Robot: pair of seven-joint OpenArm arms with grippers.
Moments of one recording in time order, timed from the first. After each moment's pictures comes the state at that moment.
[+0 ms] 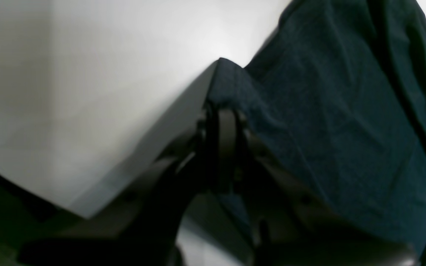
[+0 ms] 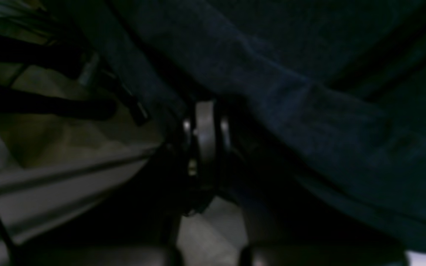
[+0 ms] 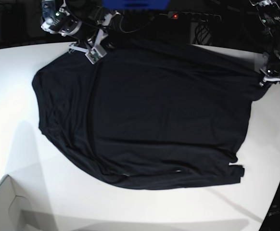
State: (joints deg) left arm 15.2 -12.4 -42.6 89.5 -44.7 -9.0 48.4; right arm -33.5 3.3 2.3 106.8 9.5 39.9 -39.5
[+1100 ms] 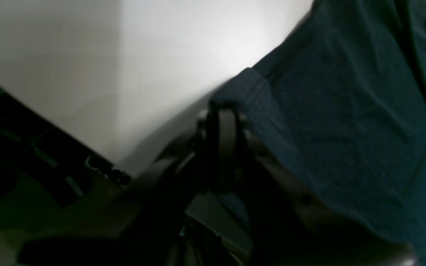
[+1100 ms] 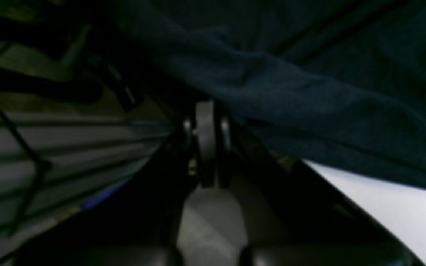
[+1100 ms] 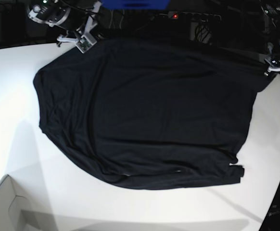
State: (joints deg) left arm 19.6 -12.2 -45.8 91.8 -45.0 -9.0 48.6; right arm -41.4 7.8 3.4 115.9 10.1 39.8 -39.3
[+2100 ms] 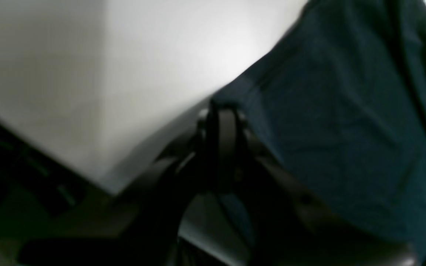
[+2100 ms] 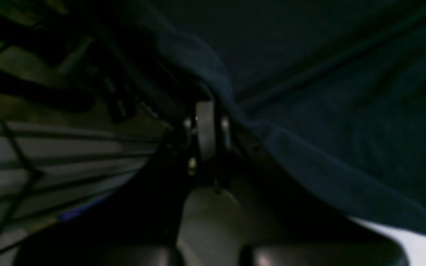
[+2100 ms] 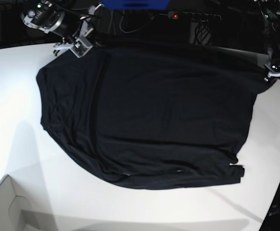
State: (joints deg) left arm 17.4 -12.4 -45.5 91.4 -44.7 -9.0 48.7; right arm -39.4 13.5 2.6 116.0 10.6 39.9 -32.7
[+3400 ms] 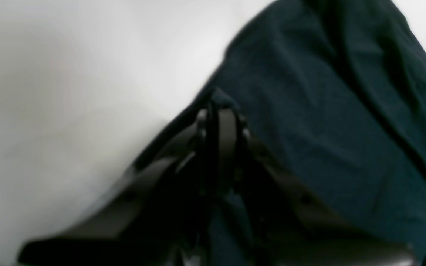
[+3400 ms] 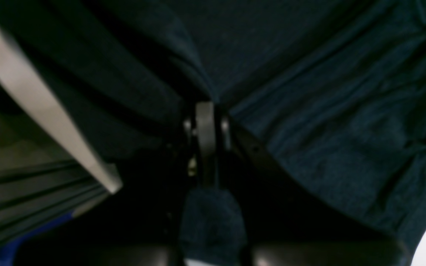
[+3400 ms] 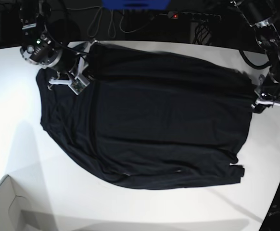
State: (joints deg) left arm 4.7 -12.2 -37.0 87.3 -36.7 -9.0 48.4; right arm -20.9 13.2 2.4 107.5 10.2 39.9 -41.9
